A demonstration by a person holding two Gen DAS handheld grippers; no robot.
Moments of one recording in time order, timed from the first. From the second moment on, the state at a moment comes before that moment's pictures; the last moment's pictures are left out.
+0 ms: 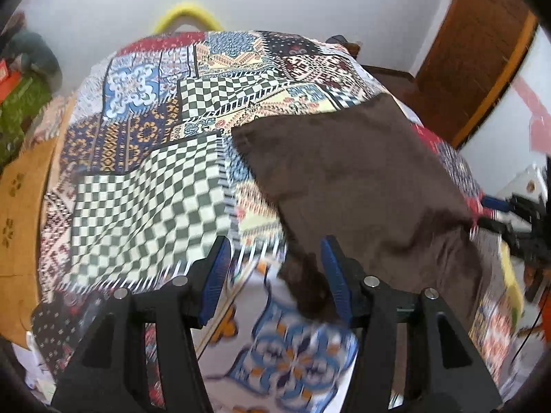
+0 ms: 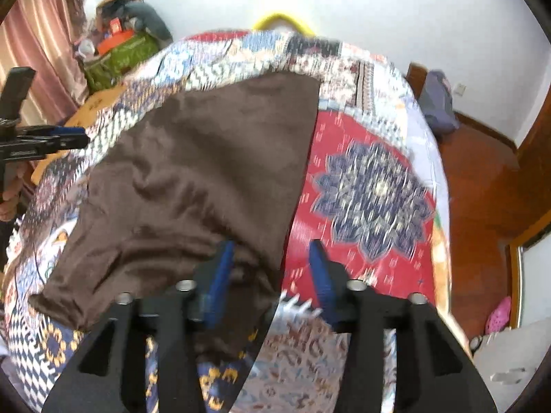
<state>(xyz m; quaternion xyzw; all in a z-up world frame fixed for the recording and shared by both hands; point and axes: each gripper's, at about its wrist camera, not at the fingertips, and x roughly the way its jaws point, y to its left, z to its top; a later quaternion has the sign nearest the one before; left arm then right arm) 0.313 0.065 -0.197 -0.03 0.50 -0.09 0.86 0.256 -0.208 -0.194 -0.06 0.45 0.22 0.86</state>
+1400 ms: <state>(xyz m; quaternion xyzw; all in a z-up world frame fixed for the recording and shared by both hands) 0.294 0.027 -0.209 -0.02 0.53 -0.10 0.84 0.202 -0.226 -0.230 0.00 0.48 0.25 0.84</state>
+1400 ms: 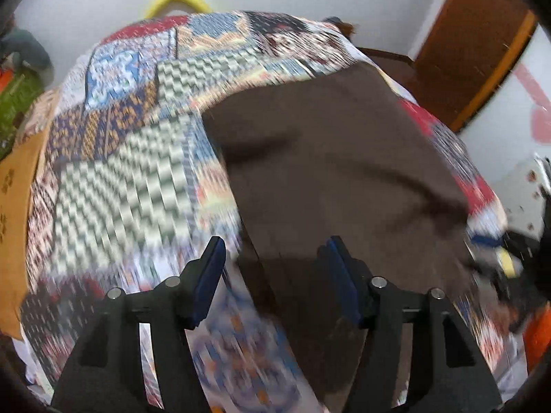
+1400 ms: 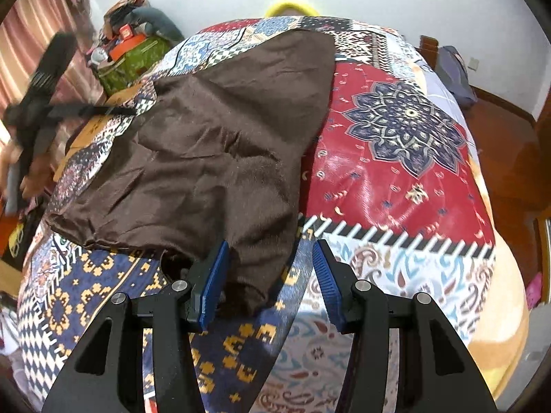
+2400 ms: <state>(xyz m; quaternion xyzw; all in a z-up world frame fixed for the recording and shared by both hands) 0.209 0.051 -0.210 -0.02 0.53 -0.05 0.85 0.163 -0.204 -0.211 -0.01 0.47 0.25 0.85</state>
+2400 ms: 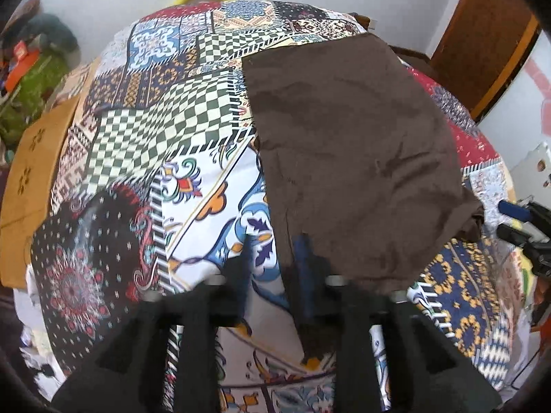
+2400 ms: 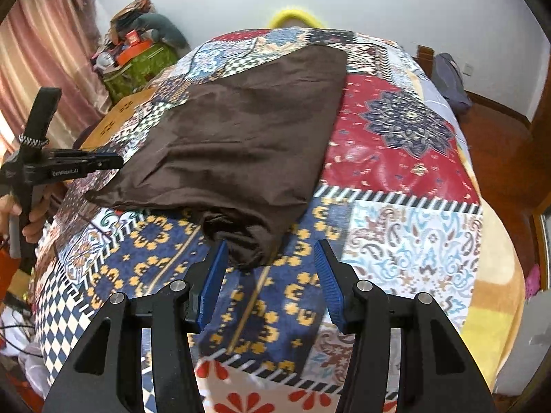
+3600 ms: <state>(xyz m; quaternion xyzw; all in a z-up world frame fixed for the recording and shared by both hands) 0.231 -0.049 -0.240 0.23 0.45 -0.12 0.86 0.195 -0.152 -0.219 -0.08 0.45 0.31 0.83</state>
